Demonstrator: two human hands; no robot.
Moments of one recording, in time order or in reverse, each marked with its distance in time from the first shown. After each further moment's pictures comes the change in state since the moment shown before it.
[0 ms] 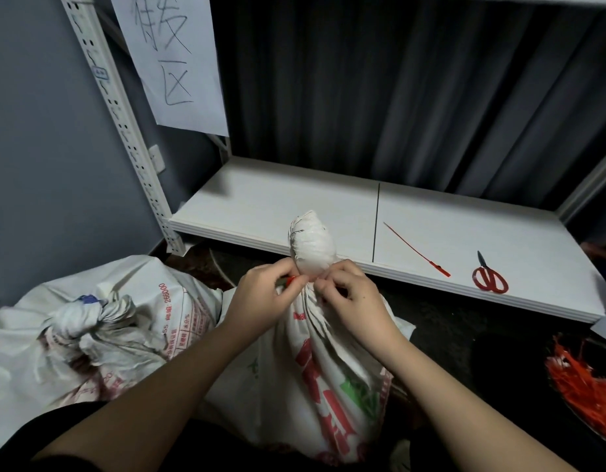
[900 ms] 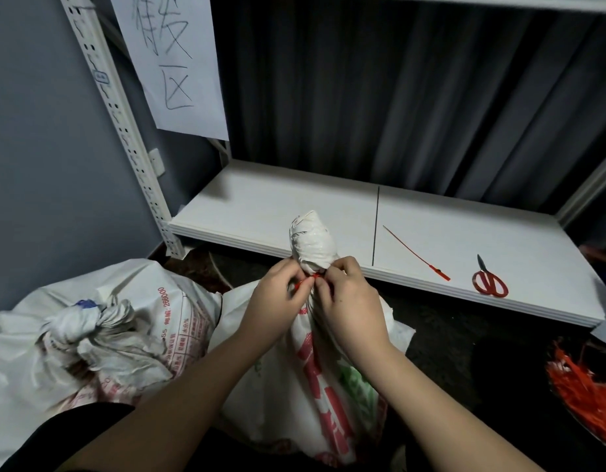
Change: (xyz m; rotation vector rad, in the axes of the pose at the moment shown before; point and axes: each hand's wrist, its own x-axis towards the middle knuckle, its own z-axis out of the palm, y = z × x) left_hand 0.004 0.008 0.022 -0.168 0.033 -0.079; right_hand 0.004 -0.012 0.014 -0.551 0.167 0.001
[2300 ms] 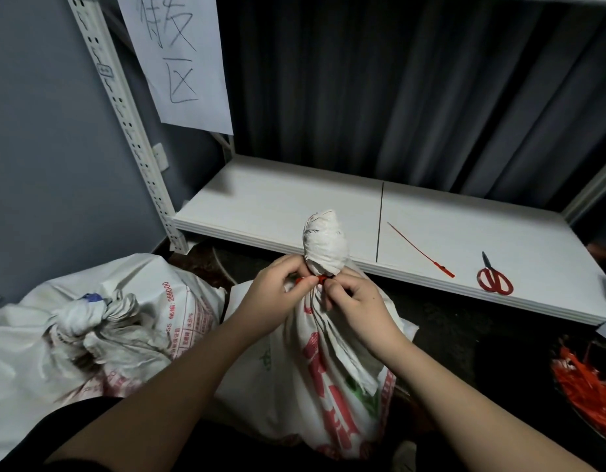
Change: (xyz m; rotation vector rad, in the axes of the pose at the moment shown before) left_hand 0.001 0.000 -0.019 -0.085 -0.155 -0.010; right_hand -0.002 0.020 0.006 0.774 -0.165 -0.014
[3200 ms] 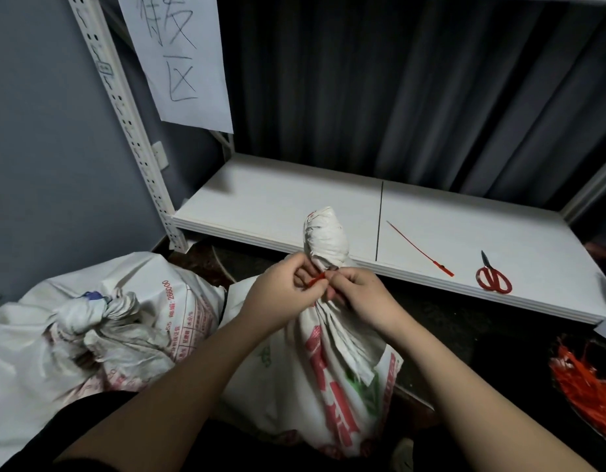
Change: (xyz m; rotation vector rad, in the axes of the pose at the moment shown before) left_hand 0.002 0.016 0.007 0.107 -0.001 -0.204; right_hand 0.016 -0.002 -0.012 -0.008 -0.141 0.277
